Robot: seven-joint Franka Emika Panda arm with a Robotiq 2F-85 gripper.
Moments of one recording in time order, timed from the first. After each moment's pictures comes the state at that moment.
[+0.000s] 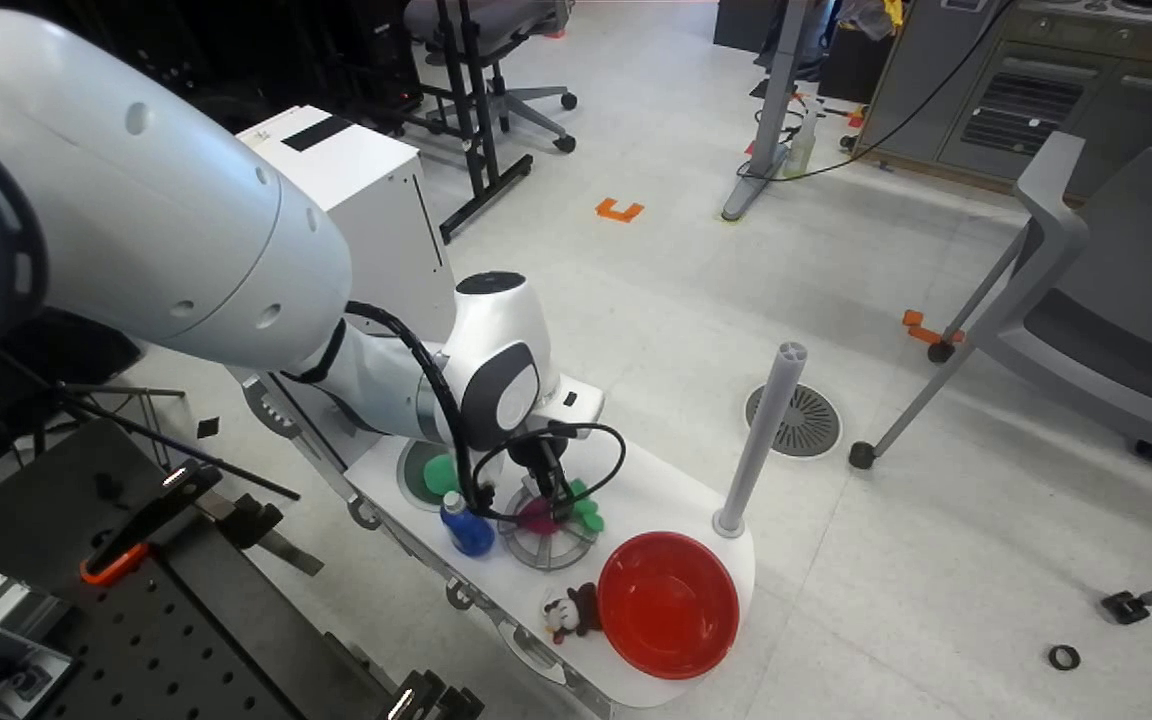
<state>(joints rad) 0.20 1.48 -0.18 -1.27 -0.13 2.59 0.75</state>
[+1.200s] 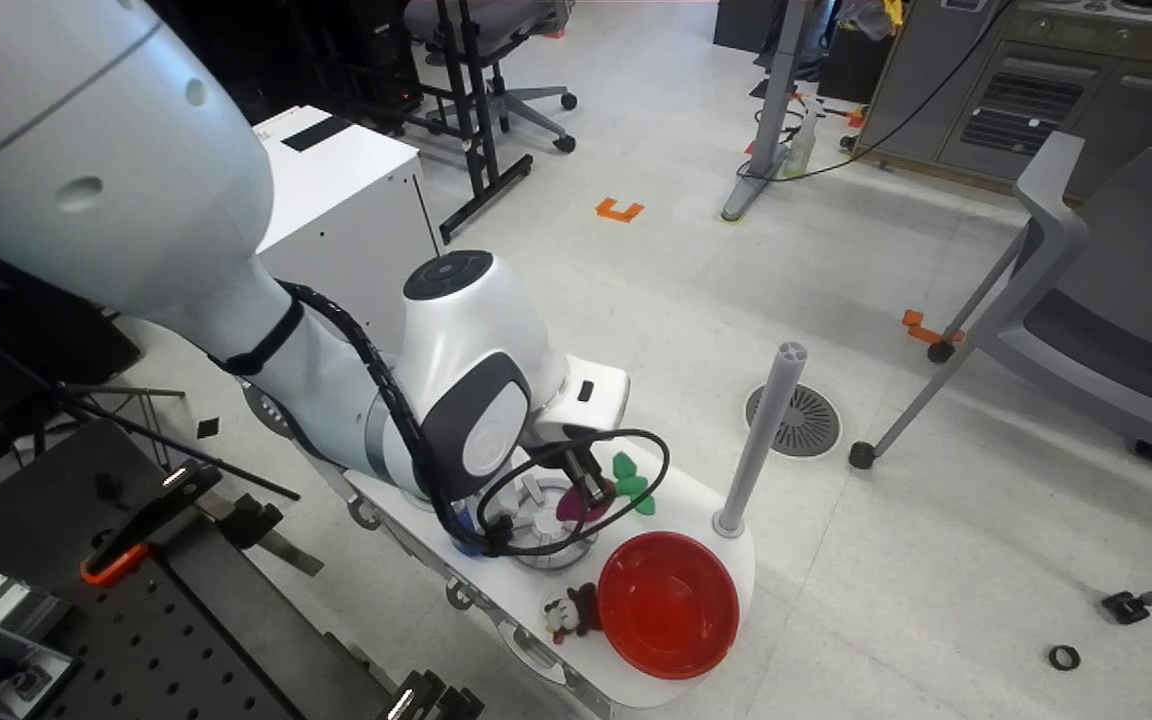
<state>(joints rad) 0.29 1.19 -0.33 -1.78 -0.03 3.06 0.63</state>
